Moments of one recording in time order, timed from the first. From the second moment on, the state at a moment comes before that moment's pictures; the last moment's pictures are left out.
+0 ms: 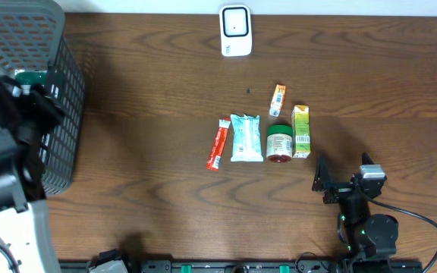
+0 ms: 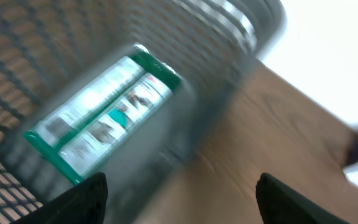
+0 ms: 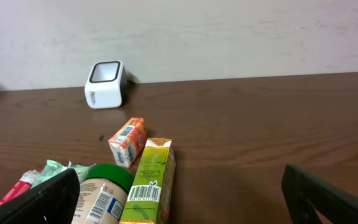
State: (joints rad) left arm 0.31 1.11 1.40 -0.97 -0.09 -0.35; right arm 0.08 0.01 0.01 -0.07 0.00 0.11
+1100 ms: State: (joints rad) left arm 0.59 2.16 2.05 -1.31 -0.06 0.01; right arm 0.08 0.01 0.01 -0.07 0.00 0.11
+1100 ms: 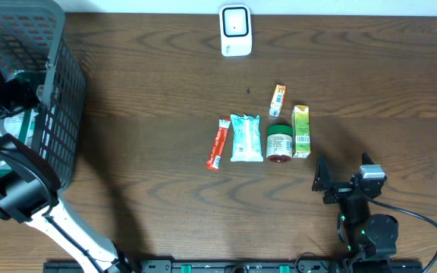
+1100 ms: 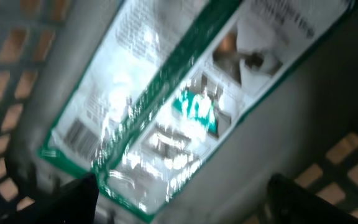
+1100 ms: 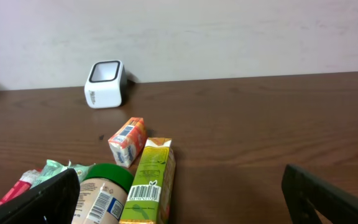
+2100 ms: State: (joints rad) left arm 0.59 2.15 1.64 -0.78 0.01 0.24; right arm 0.08 0.01 0.01 -0.07 0.00 0.11
